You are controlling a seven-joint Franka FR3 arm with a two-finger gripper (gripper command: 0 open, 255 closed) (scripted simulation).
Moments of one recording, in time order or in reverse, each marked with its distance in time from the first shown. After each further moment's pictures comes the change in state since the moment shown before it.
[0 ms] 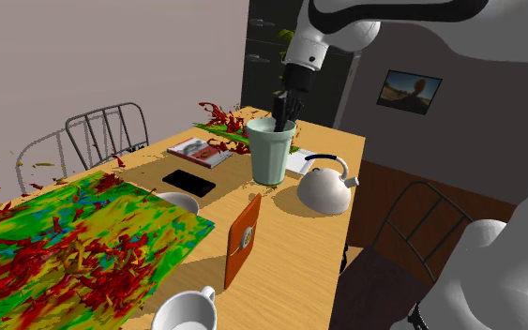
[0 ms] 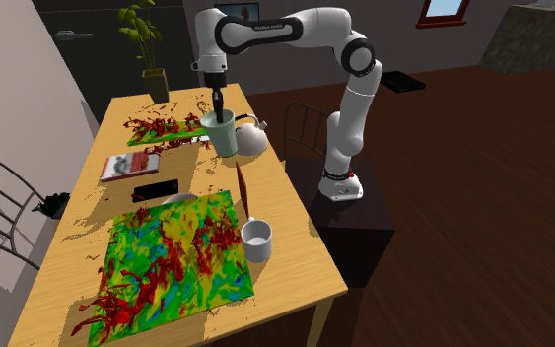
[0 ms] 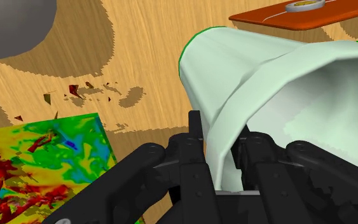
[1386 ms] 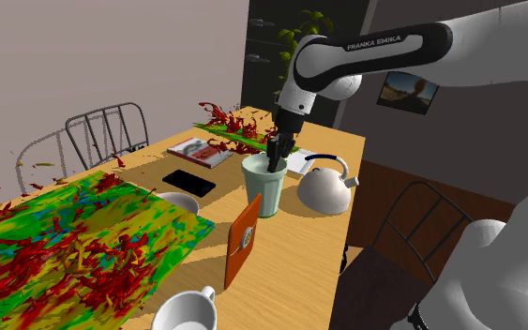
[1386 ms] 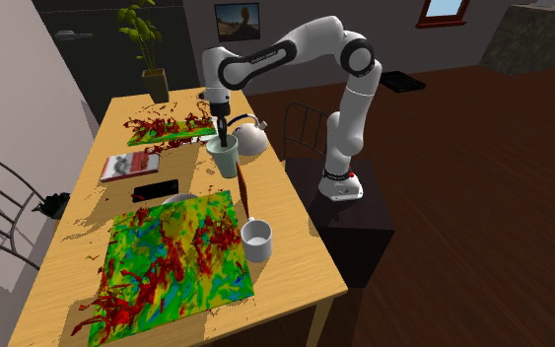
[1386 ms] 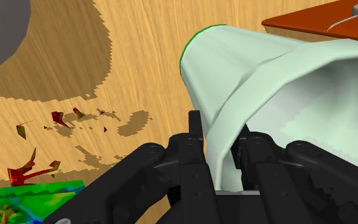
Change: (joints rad) arm 0.004 0.010 0.006 -0.264 0.018 0.268 -0.062
